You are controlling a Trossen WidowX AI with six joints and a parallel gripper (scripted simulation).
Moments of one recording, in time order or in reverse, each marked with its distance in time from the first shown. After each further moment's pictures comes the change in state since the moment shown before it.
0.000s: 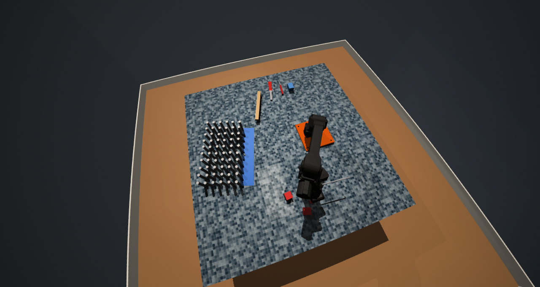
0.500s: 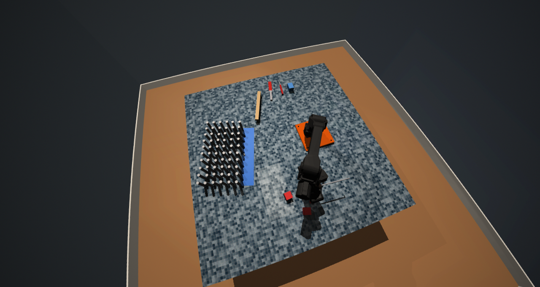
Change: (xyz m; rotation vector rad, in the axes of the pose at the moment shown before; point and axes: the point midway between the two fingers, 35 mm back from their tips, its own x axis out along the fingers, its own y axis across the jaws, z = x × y) arm 0.010 0.001 -0.004 0.000 0.000 0.000
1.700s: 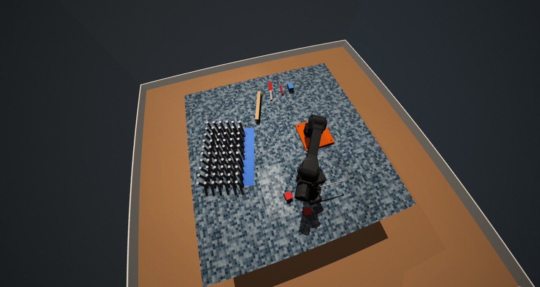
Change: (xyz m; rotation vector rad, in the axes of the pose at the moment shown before) arm 0.024 0.003 -0.009 0.000 0.000 0.000
